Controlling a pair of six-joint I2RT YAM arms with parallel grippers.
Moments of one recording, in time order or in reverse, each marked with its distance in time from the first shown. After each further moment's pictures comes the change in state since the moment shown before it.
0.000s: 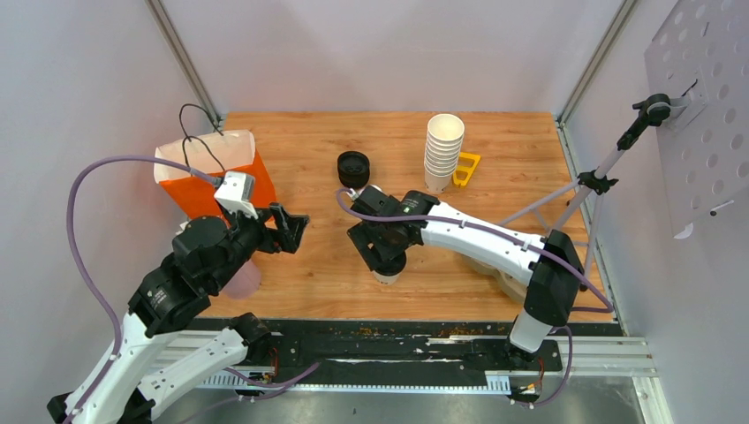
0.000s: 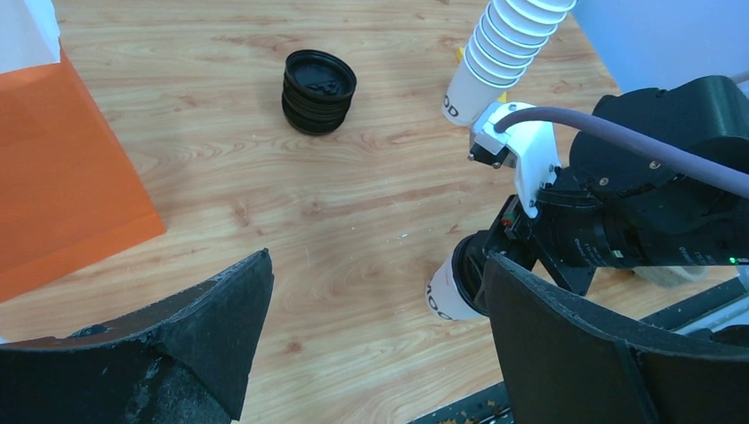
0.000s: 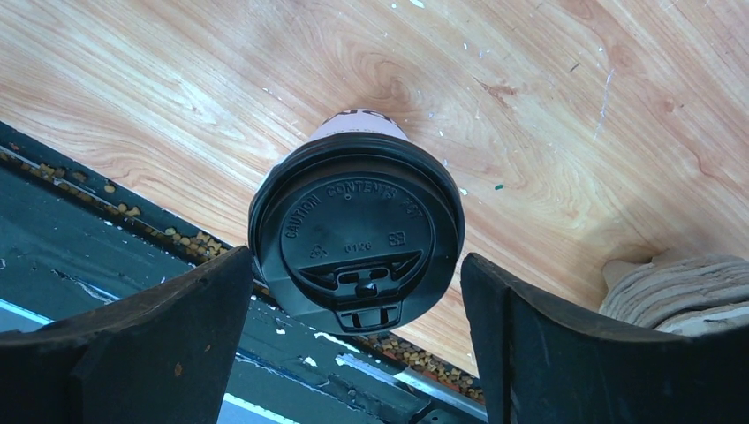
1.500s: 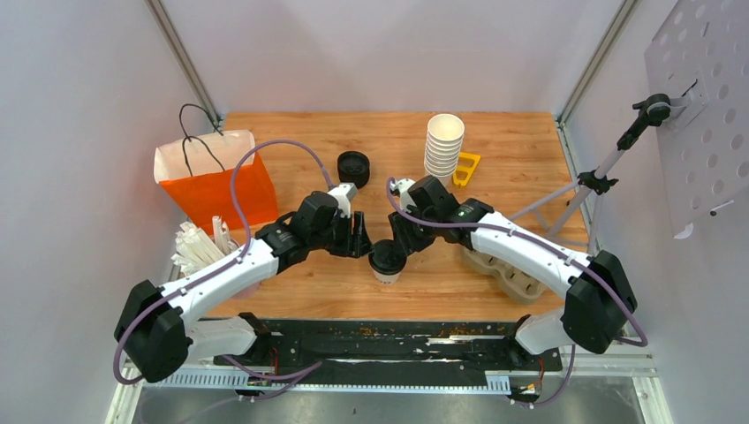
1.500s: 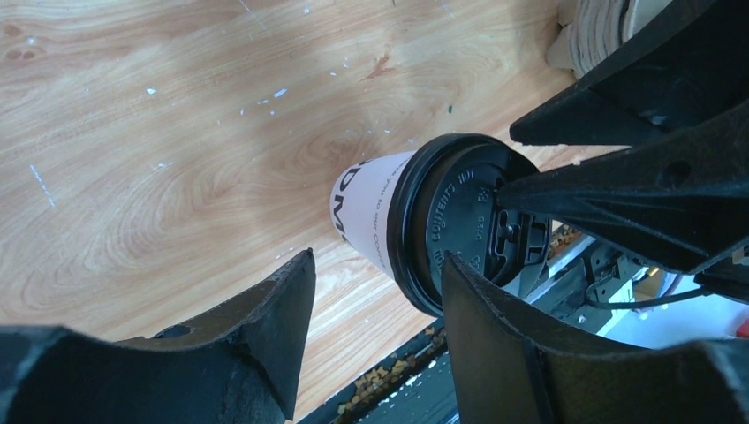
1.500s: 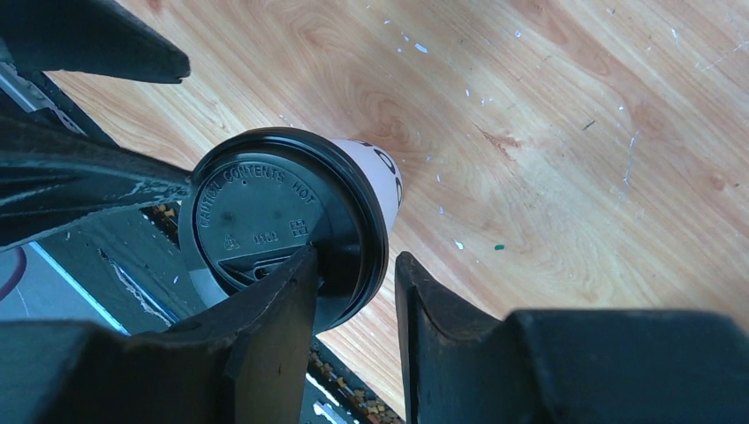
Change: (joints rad) left arm 0.004 0.578 -0.275 0.394 0.449 -0.186; right arm -0.265 -0.264 -0.418 0.417 -0.365 -0.151
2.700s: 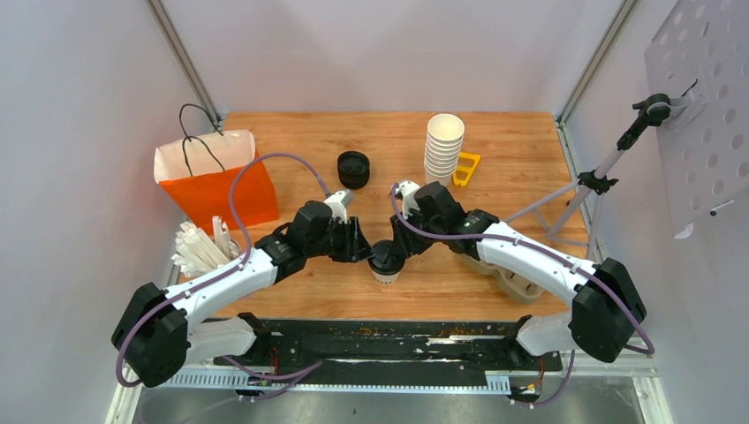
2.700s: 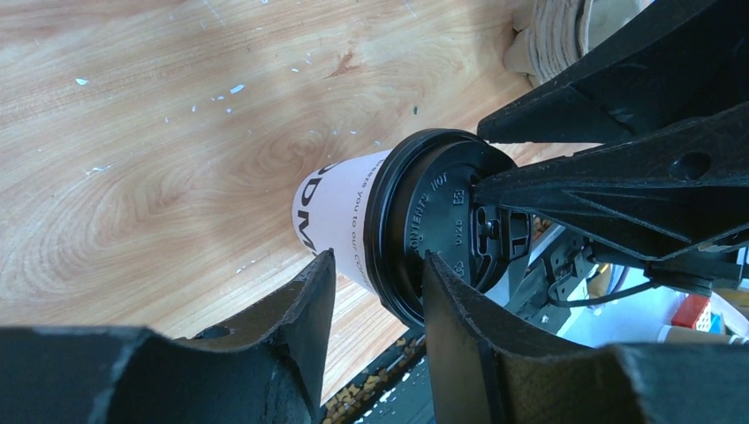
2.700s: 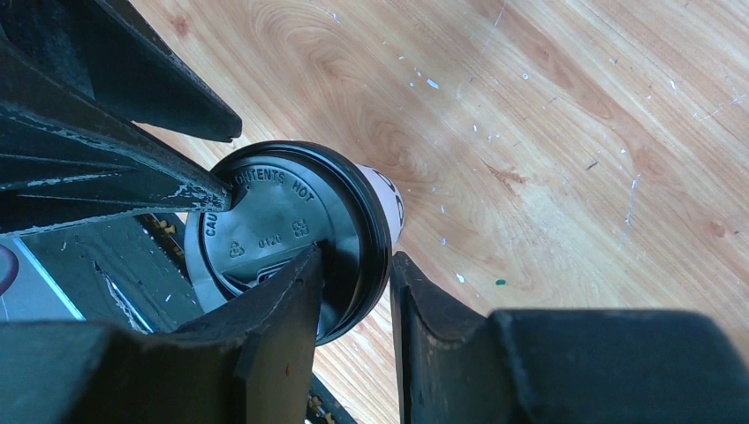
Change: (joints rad) left arm 0.017 -0.015 -0.145 0.210 0.089 -0.084; right arm -0.003 -0.066 -0.124 0.174 -0.021 -0.034
